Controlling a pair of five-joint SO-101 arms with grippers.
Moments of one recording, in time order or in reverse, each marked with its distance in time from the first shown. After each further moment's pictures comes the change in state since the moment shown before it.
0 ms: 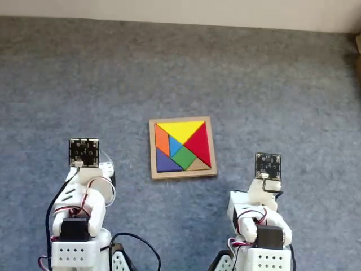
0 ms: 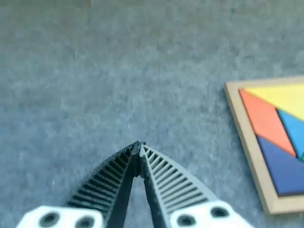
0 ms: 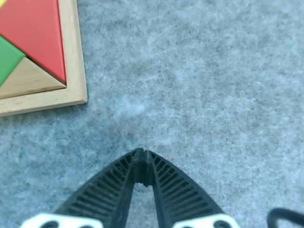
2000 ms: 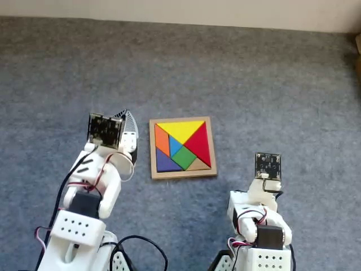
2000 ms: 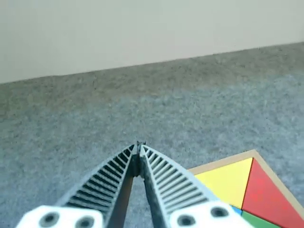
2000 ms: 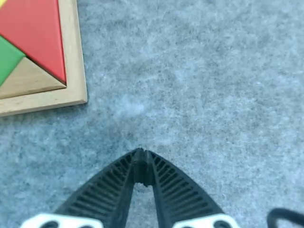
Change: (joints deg) left arm 13.7 30.8 -16.5 -33.8 0.1; right arm 0.0 0.0 0.0 0.0 0.0
